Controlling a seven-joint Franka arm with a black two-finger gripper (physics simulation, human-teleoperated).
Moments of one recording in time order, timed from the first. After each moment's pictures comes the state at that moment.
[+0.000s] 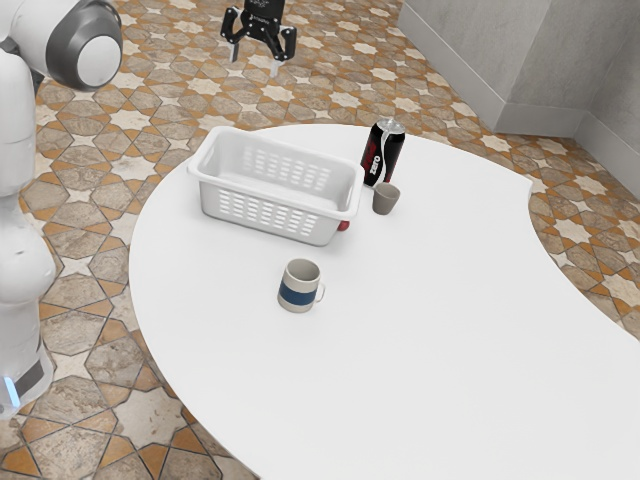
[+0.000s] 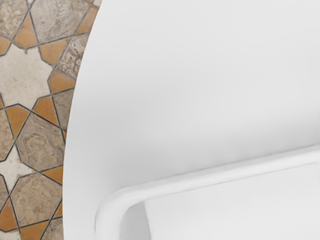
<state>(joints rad) 0.50 0.09 0.19 -1.41 -0.05 1.44 -0.25</state>
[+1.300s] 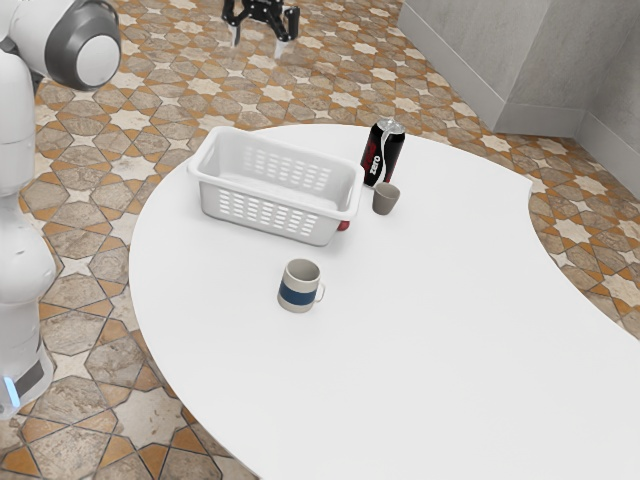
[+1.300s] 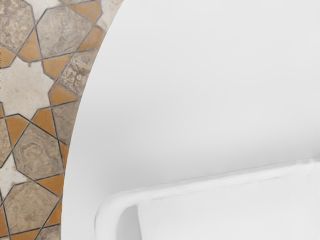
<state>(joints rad) 0.50 0.09 0.19 -1.34 -0.06 1.42 -0.29</state>
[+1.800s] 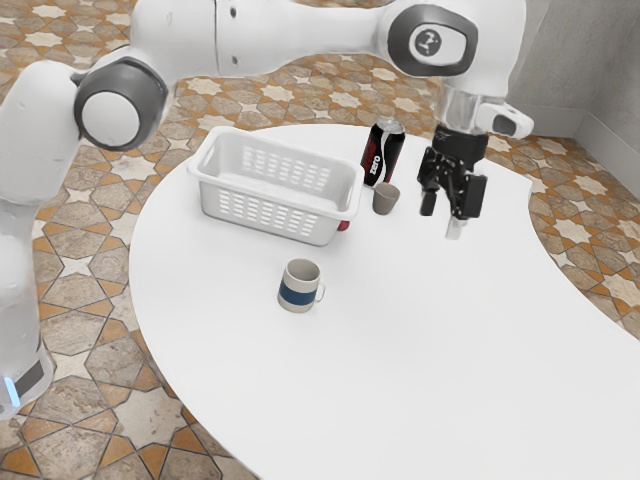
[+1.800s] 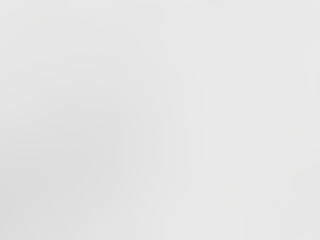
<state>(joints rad) 0.07 0.38 -0.37 -1.02 -0.11 1.44 -0.23</state>
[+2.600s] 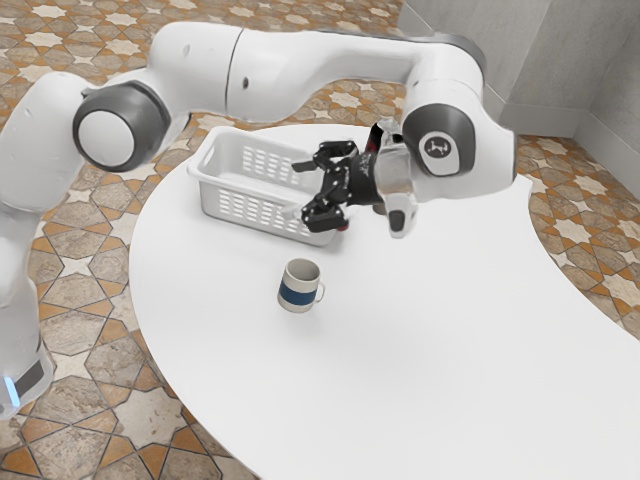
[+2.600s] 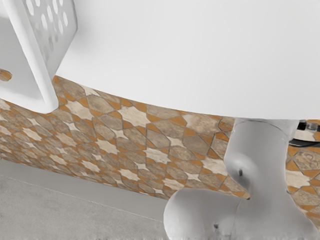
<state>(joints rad) -0.11 0.44 -0.38 -1.09 0.45 0.49 -0.09</state>
